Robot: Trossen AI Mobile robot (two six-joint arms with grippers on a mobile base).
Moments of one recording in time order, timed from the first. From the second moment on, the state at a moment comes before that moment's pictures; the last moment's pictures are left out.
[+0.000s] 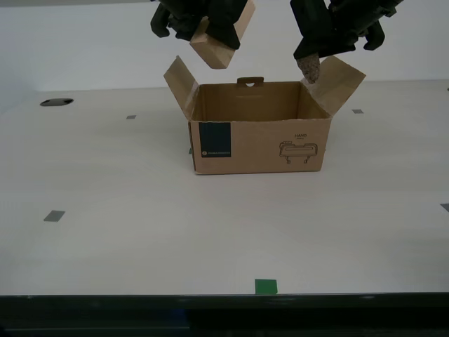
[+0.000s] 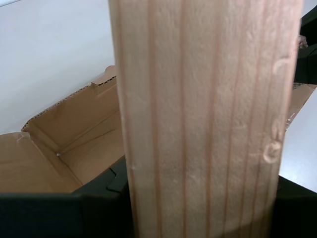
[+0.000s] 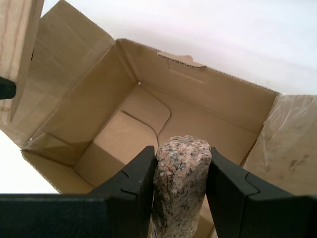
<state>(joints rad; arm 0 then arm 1) 0.30 1.62 1.00 -0.13 -0.37 -0.03 -0.60 1.81 1.37 -0.33 0.24 0.01</state>
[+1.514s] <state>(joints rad) 0.34 1.61 1.00 -0.16 -0.37 -0.02 -0.60 1.81 1.23 -0.18 0.25 -0.01</state>
